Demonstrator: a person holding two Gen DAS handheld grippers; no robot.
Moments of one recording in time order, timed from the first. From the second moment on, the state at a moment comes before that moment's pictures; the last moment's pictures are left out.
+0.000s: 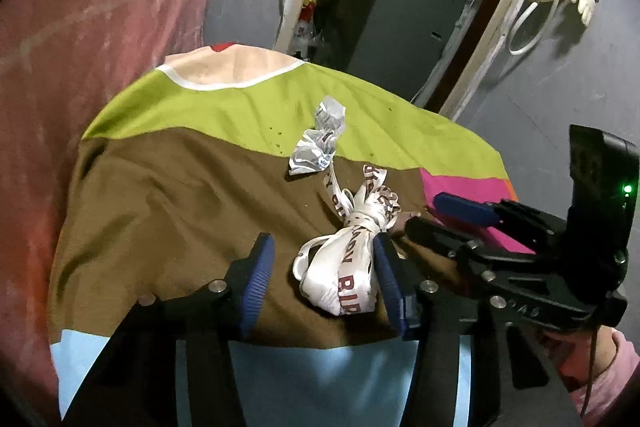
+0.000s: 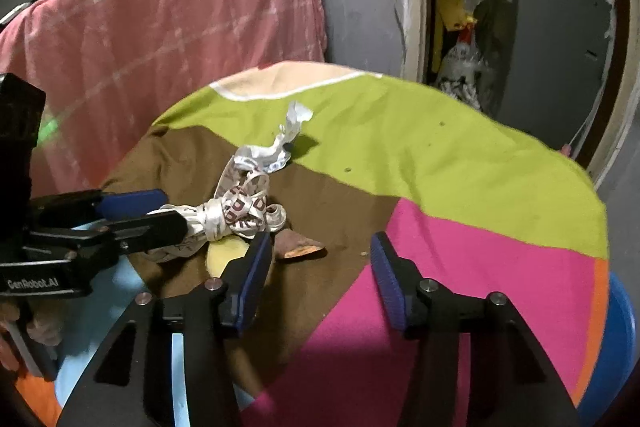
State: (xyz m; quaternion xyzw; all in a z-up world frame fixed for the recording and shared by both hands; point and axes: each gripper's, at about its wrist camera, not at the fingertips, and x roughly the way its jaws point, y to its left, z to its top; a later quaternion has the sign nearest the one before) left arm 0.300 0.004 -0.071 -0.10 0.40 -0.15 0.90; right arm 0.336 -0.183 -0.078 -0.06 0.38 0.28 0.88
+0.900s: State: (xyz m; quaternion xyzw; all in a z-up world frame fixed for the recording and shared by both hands) left arm 0.264 -0.023 -0.028 -0.09 0.33 -0.17 0.92; right arm 0.288 -0.214 -0.034 -0.03 0.28 0.26 0.92
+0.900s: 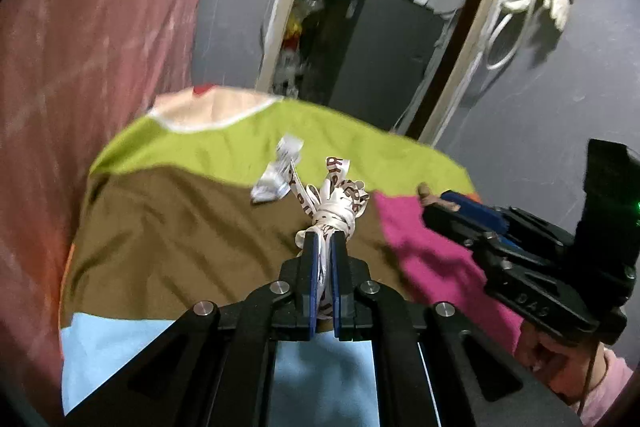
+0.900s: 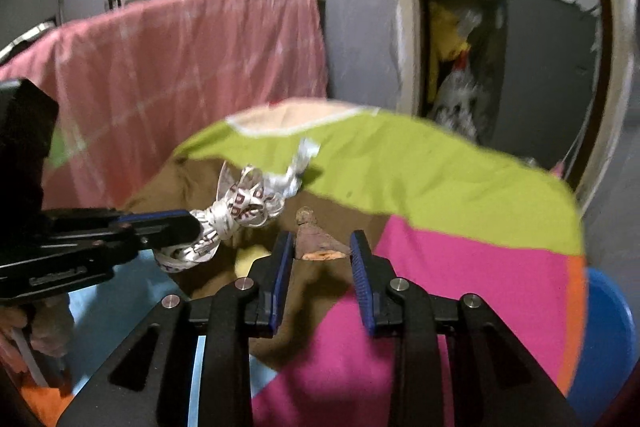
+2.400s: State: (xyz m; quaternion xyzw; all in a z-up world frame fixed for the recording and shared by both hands) left arm 0.219 -0.271 0.068 -0.08 0.05 -0.29 0.95; right arm 0.146 -0.445 0.063 -0.05 -0.03 -0.06 1.00
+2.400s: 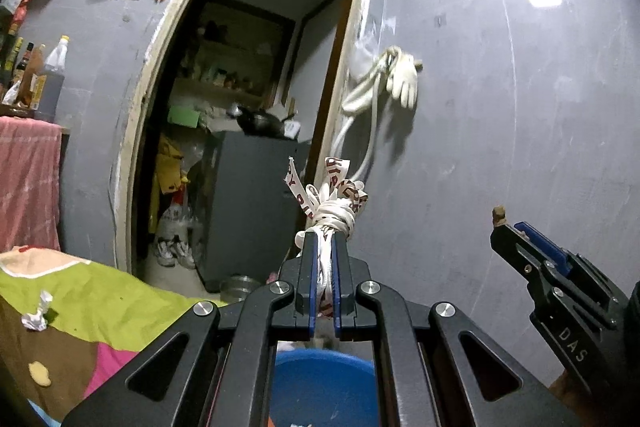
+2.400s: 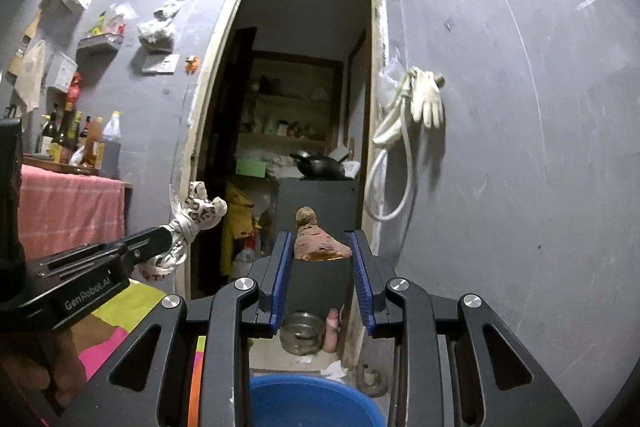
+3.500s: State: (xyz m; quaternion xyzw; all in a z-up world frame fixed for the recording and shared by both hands) left arm 0.303 -0.324 -0.073 -0.03 0.31 -0.27 0.91; right arm 0.215 -0.485 -0.057 0.04 0.17 -0.05 0.98
